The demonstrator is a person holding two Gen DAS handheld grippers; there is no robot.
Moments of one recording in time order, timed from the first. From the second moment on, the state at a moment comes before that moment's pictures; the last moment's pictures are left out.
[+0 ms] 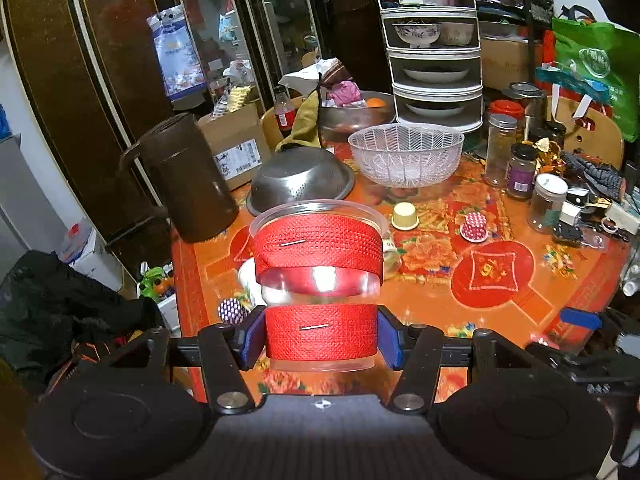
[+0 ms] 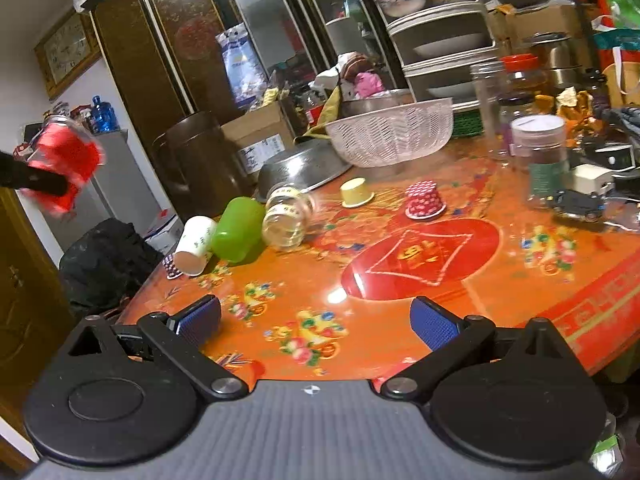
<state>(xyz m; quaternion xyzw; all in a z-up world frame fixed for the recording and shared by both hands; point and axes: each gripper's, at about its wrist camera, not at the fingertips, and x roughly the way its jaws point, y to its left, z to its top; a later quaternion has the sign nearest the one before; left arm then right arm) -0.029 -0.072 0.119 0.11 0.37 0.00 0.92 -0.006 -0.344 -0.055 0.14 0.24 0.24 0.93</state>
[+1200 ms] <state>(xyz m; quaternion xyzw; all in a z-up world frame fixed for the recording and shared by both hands) -0.009 -0.057 -0.060 -0.08 0.45 -0.11 0.88 0.075 -0.218 -0.050 0.21 0.50 0.27 0.79</state>
